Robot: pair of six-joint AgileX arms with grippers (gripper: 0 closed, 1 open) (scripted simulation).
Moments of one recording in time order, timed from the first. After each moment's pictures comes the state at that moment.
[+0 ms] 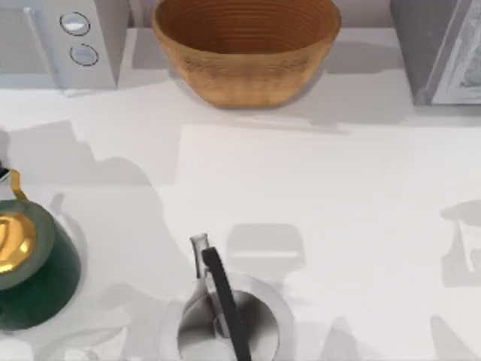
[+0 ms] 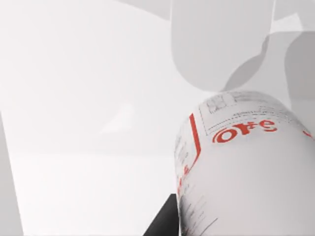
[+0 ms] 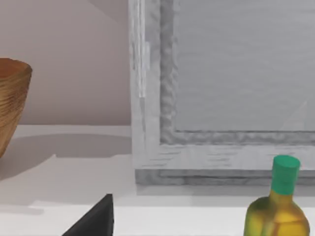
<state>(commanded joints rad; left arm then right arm) 0.38 2.32 2.12 -1.38 0.00 0.41 0.00 0.00 0.00 0.00 0.00 0.00</state>
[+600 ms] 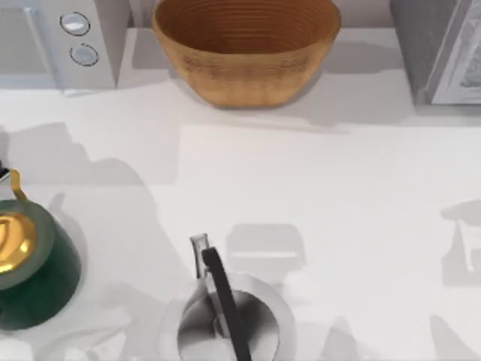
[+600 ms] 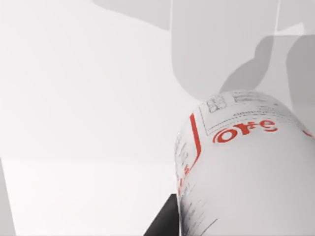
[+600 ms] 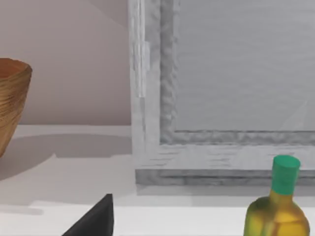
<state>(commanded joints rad) 0.38 2.32 2.09 -1.34 0.00 0.41 0.00 0.00 0.00 0.00 0.00 0.00</state>
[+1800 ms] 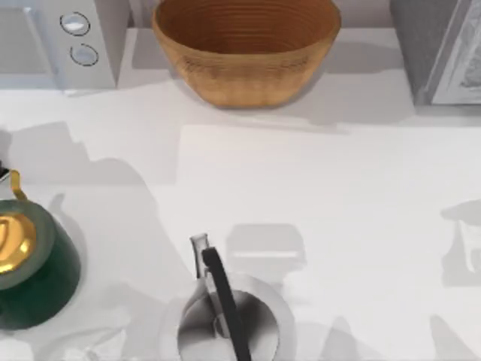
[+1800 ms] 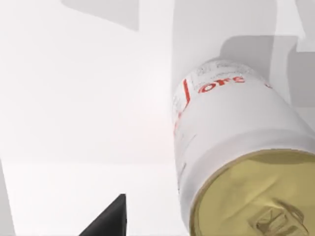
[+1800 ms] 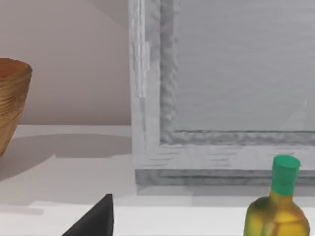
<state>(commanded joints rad) 0.38 2.32 2.09 -1.34 0.00 0.41 0.00 0.00 0.00 0.00 0.00 0.00</state>
